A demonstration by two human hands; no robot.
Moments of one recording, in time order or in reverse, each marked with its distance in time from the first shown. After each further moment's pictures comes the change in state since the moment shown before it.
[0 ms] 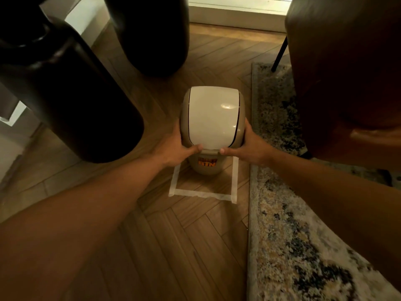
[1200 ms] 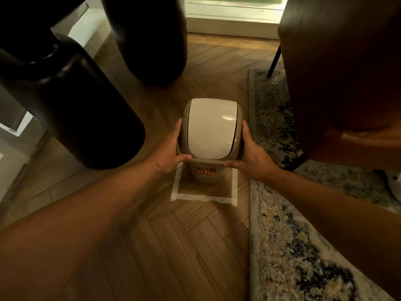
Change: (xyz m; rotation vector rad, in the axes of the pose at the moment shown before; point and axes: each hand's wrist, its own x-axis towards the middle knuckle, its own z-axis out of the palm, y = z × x) left_hand -0.012 -0.002 -0.022 0.090 -0.062 0.092; right_hand -0.053 -0.028 0.007 -0.288 0.123 -0.063
